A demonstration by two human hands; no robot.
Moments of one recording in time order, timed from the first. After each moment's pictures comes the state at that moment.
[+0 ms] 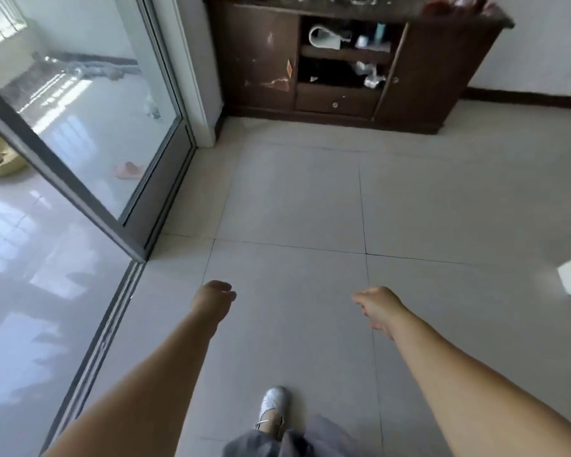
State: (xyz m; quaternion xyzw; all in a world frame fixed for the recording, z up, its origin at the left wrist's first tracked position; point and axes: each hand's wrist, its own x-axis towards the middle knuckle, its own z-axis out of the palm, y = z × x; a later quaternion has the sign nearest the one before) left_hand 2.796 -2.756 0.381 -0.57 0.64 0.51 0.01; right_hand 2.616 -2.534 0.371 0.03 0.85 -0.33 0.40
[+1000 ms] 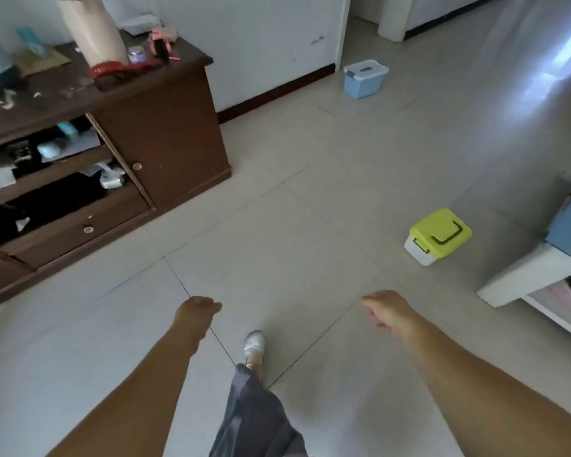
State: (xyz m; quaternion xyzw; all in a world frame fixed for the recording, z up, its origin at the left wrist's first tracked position) left_hand 1.969 -2.653 0.380 -0.32 0.76 0.52 0.21; right_hand 1.988 -2.331 0.355 0.36 0.78 -0.46 0.24
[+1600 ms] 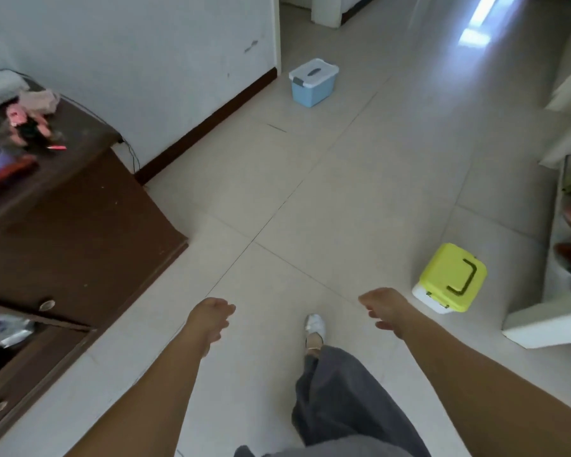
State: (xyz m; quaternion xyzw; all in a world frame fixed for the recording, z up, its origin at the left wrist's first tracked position) left_hand 1.495 -2.552 0.373 -0.23 0.78 0.48 0.34; right_hand 1.583 -2.265 0.351 0.48 0.69 -0.51 0.20
